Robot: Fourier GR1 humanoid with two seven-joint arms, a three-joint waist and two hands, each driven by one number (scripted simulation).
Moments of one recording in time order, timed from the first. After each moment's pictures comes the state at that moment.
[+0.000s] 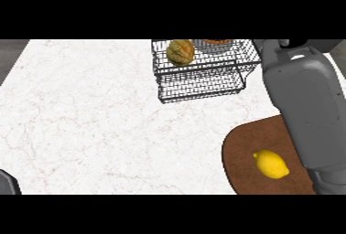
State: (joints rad) left arm 0.30 0.78 -1.11 -1.72 0.84 0.64 -0.13; right arm -1.02 -0.22 0.09 -1.35 0.38 -0.49 0.72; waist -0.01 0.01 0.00
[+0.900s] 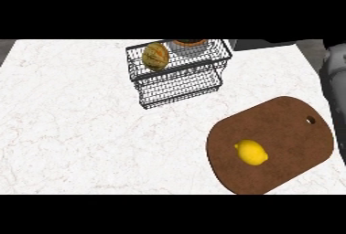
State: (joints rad) left arm 0.38 0.79 -1.13 -1.74 0.96 0.72 -0.21; right arm -0.86 -0.40 -0.02 -1.41 0.19 -0.24 0.65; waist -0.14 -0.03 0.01
